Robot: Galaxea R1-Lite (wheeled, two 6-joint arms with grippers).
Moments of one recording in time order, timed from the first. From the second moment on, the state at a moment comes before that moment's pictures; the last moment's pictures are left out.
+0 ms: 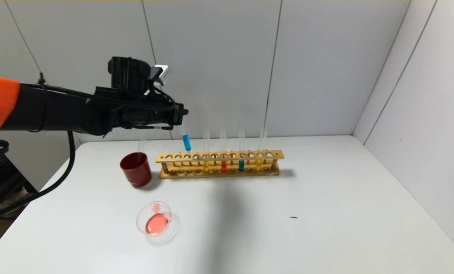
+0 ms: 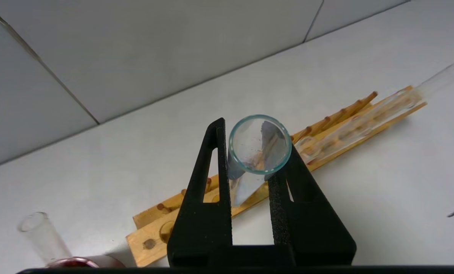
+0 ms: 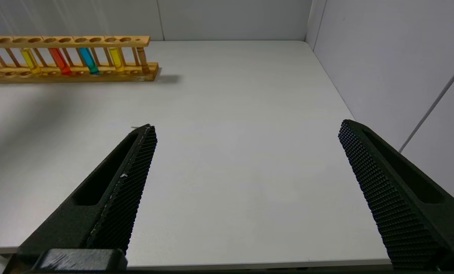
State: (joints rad) left arm -0.30 1.98 -1.50 -0.16 -0.18 0.01; right arm 0.00 0.00 0.00 0.00 0.00 0.00
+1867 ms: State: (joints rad) left arm -0.08 1.59 -0.96 -0.24 -0.73 1.18; right arm 0.00 0.00 0.00 0.00 0.00 0.00
